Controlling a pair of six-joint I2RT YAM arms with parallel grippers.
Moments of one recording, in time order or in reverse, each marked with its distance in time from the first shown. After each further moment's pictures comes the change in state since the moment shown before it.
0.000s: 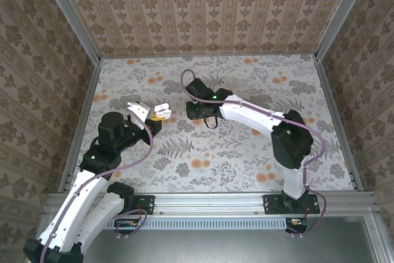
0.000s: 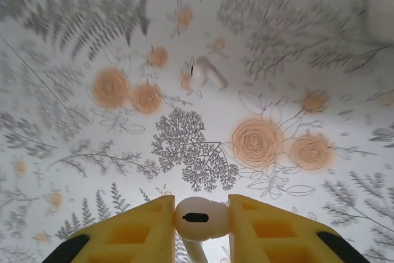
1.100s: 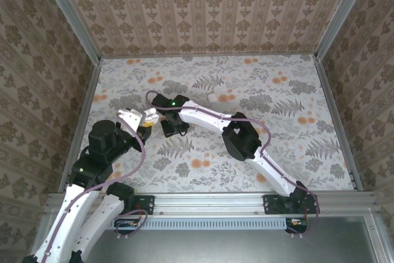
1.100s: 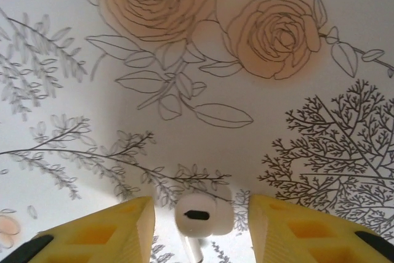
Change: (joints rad) left arm 0.000 -0.143 0.069 -0.266 -0.175 0.089; right arm 0.132 0.659 0.736 -0.453 -0.087 -0.051
